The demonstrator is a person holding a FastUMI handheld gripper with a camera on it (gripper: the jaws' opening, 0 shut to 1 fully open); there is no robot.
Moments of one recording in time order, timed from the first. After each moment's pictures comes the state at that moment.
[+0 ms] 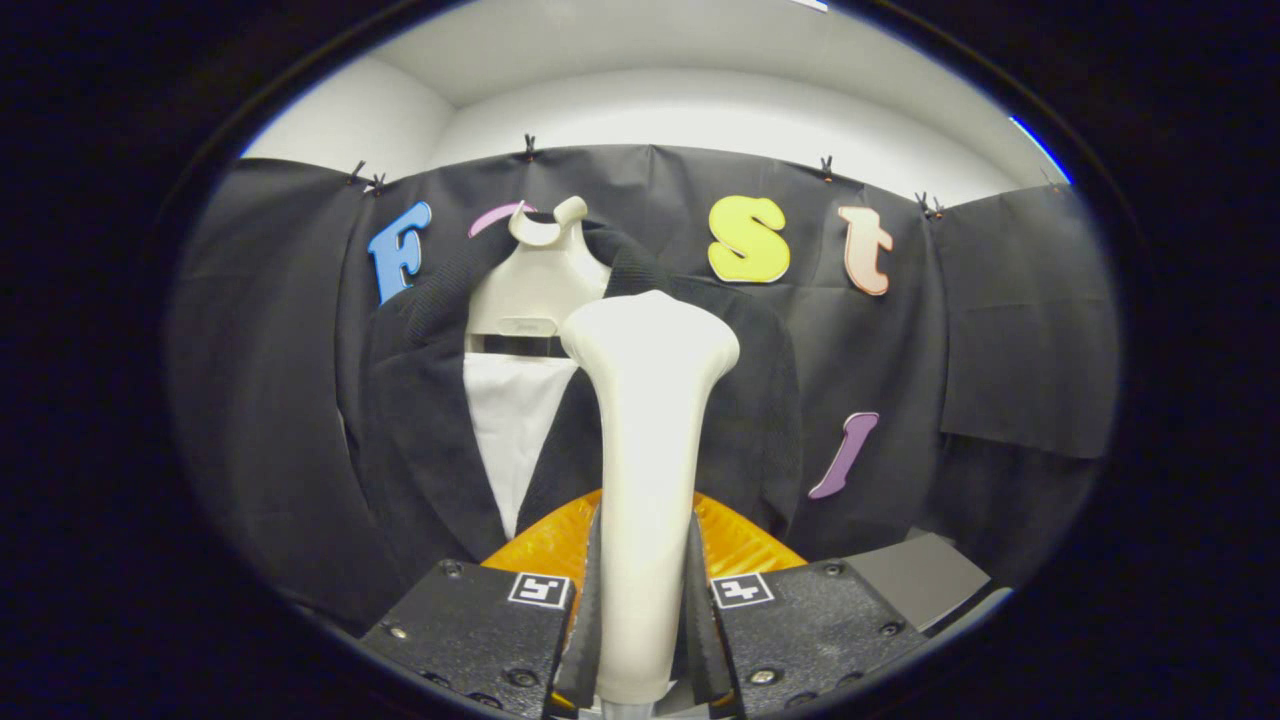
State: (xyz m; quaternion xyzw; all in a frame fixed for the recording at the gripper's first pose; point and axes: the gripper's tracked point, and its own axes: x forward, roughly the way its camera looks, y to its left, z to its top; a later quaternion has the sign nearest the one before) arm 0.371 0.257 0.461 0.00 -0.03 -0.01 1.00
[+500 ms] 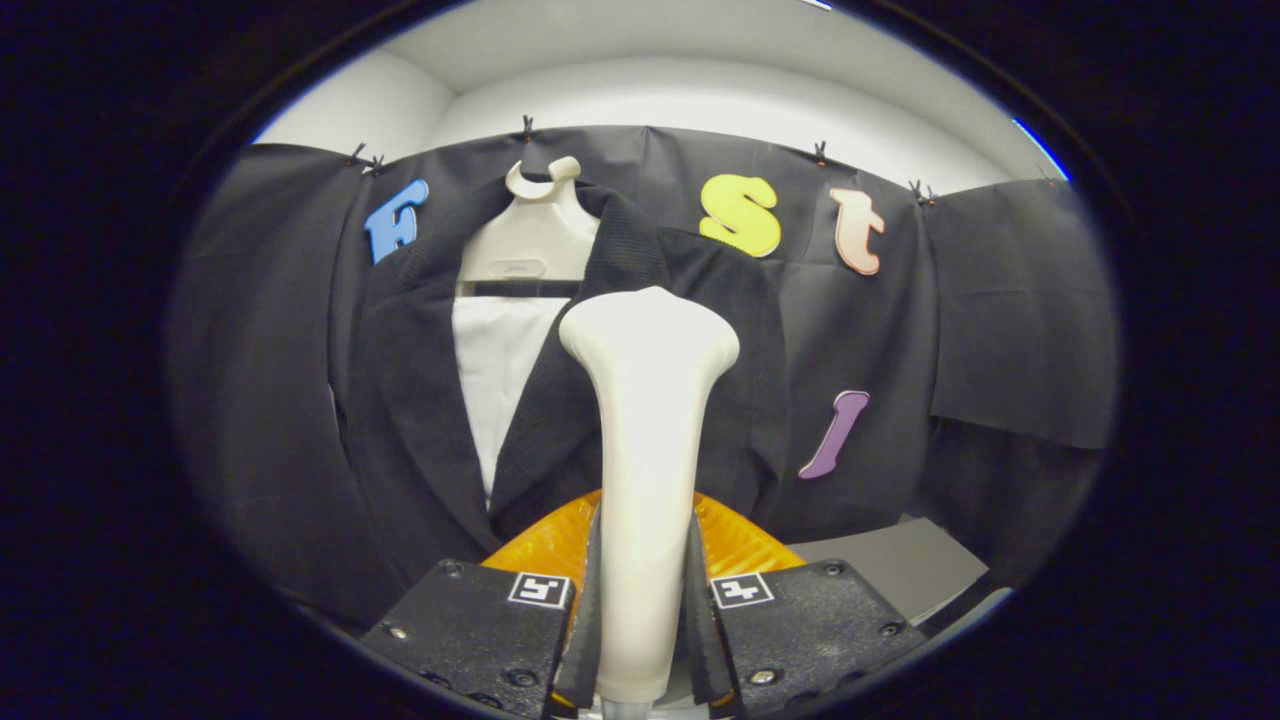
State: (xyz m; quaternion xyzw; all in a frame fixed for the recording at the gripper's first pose) arm 0.367 0.243 0.411 0.00 0.00 -0.02 1.00
